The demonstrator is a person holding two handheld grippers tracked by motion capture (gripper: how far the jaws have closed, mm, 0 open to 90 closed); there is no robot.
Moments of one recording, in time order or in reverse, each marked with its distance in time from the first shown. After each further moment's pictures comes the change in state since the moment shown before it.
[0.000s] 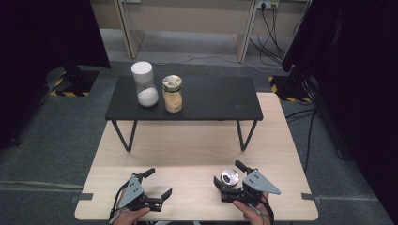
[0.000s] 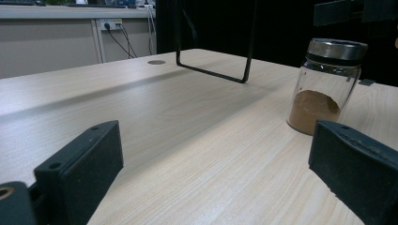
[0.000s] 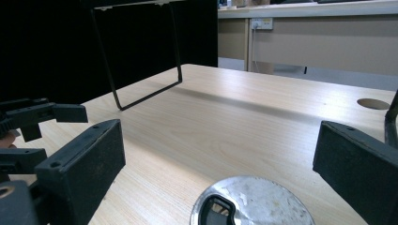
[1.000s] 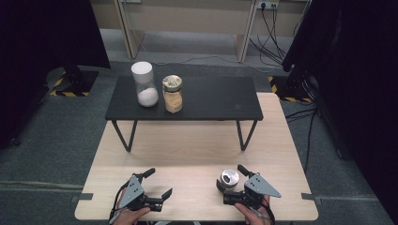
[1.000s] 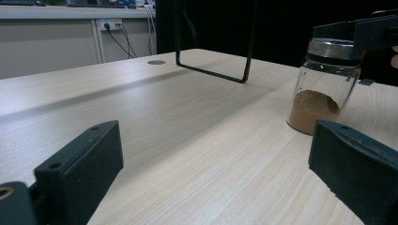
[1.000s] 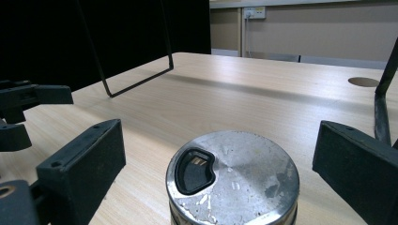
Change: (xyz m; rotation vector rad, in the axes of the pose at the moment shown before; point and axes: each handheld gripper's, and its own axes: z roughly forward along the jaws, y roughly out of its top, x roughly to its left) left arm 0.000 0.000 0.000 0.001 0.000 0.002; right arm -0.007 -0.020 -0.003 0.024 -0.026 0.018
